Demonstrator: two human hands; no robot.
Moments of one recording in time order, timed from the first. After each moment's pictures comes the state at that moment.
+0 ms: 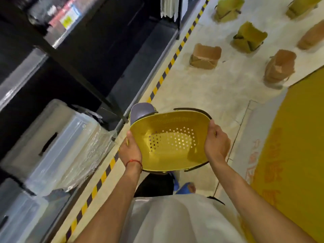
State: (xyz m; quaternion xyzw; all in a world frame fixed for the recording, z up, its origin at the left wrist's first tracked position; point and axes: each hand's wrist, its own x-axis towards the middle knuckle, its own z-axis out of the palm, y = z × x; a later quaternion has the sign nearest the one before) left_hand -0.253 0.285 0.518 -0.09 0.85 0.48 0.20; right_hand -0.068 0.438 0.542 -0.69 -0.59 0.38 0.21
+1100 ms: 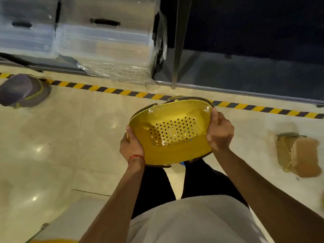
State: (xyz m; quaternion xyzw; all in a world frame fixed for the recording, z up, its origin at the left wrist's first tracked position) left_hand -0.314 0.402 0.421 -0.67 0.59 0.45 0.00; right_hand -0.414 0.615 0.428 -0.20 -0.91 0.36 -0.10
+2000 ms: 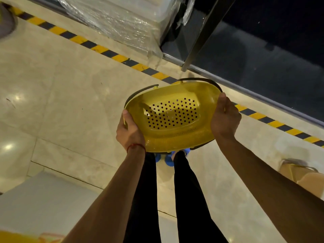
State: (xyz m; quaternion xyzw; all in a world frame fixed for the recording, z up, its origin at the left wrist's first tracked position) left_hand -0.347 0.423 0.226 -0.73 0.51 0.45 -0.10; right_hand -0.493 0.599 0.222 -0.14 -0.91 0.35 -0.17
